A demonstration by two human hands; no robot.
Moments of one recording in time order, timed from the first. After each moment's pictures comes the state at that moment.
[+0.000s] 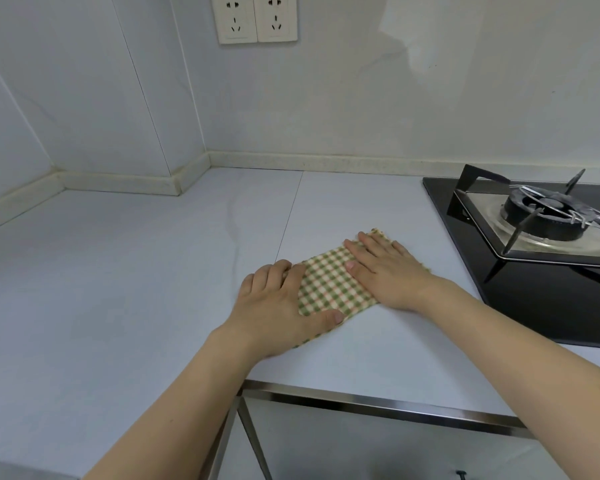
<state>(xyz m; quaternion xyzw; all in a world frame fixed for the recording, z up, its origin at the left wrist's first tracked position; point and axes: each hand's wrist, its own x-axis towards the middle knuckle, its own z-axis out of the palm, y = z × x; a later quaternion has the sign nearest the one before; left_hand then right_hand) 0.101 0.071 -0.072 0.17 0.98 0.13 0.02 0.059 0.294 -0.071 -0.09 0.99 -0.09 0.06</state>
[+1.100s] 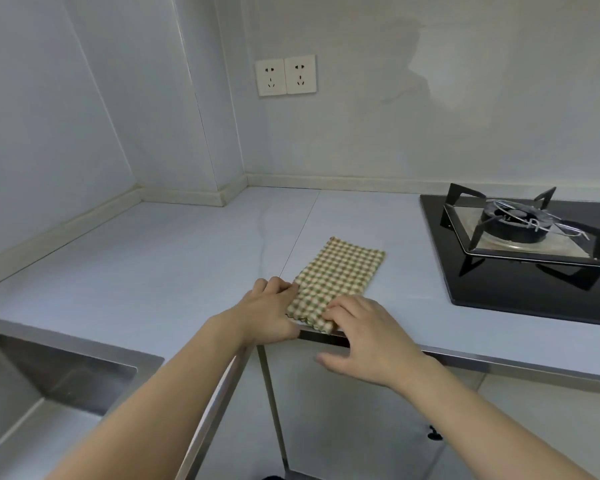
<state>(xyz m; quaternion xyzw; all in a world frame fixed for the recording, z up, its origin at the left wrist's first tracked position) 0.194 0.047 -0.039 0.17 0.97 0.10 0.11 0.229 0.259 -0.080 -0.29 0.94 -0.12 -0.14</state>
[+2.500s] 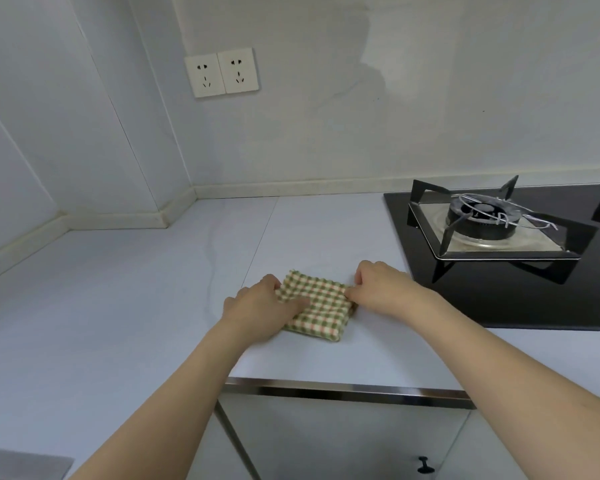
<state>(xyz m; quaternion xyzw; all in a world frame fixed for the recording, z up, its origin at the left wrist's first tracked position) 0.115 0.116 -0.040 0.03 0.98 0.20 0.08 0.111 0.334 -0.039 0.02 0.98 -0.17 0.05</state>
